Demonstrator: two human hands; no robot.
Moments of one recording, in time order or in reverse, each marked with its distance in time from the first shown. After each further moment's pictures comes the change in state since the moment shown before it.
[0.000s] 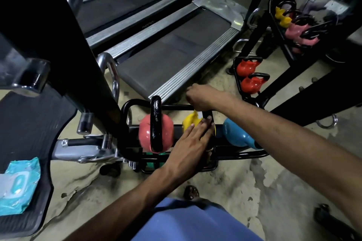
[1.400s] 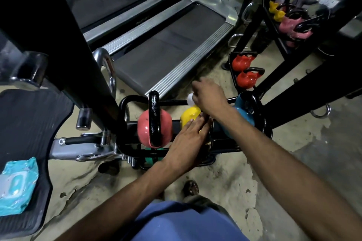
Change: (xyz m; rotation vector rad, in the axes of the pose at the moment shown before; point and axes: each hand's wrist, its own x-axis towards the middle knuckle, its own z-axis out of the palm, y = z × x) left_hand -0.001 -0.004 0.007 -0.031 0.015 -0.001; right_hand -0.046 -0.018 0.017 0.331 0.430 0.380
